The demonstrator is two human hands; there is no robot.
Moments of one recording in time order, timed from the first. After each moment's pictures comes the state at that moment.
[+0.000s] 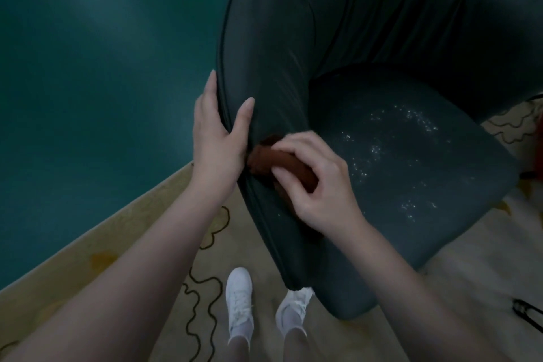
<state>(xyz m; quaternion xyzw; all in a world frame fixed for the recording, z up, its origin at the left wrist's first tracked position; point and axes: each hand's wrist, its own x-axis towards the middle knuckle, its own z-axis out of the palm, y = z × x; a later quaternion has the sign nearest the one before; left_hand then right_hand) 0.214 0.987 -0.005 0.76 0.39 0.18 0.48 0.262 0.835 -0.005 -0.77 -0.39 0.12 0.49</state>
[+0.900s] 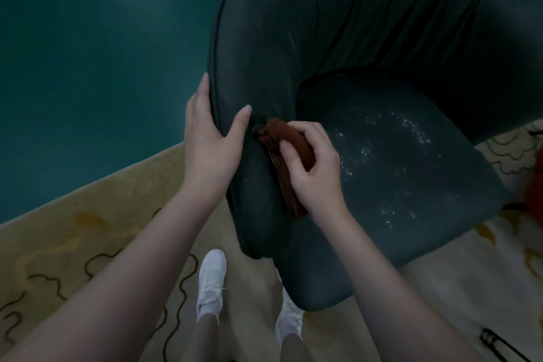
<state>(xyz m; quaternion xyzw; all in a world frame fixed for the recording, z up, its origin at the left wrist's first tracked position) 0.190 0.927 0.000 0.73 0.46 0.20 0.46 0.276 0.803 -0.028 -0.76 -0.32 0.16 0.54</state>
